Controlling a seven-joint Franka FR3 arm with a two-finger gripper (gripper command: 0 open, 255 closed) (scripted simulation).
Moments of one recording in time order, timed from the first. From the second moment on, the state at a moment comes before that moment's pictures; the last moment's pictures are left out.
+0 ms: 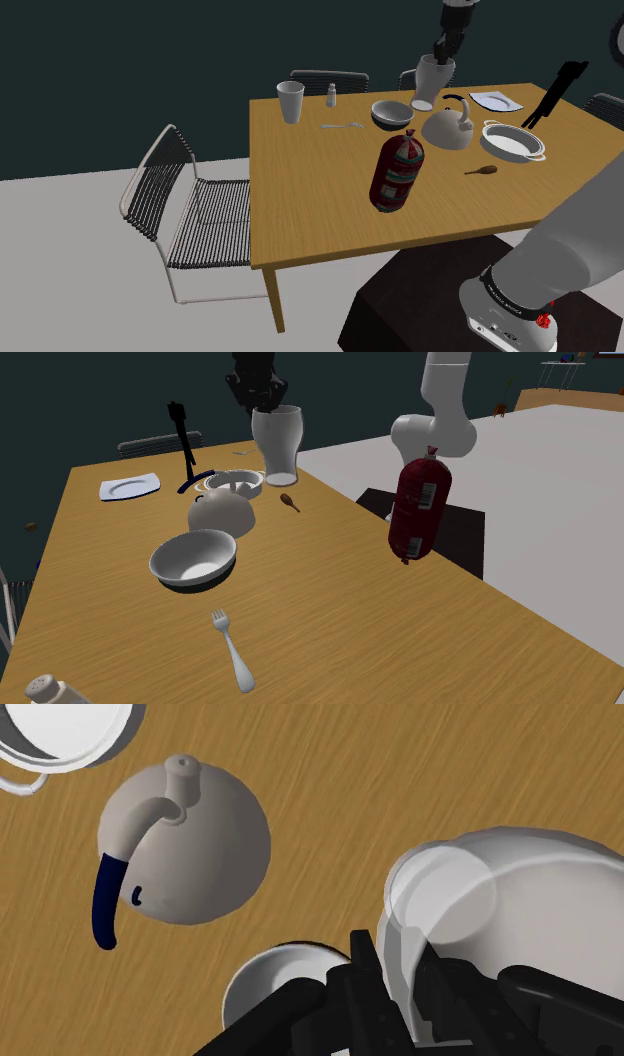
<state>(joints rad) -0.22 0.01 -0.28 -1.64 -0.10 1.62 -0.48</state>
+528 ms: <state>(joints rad) -0.29 -0.13 -0.36 -1.79 -0.15 1.65 -0.62</state>
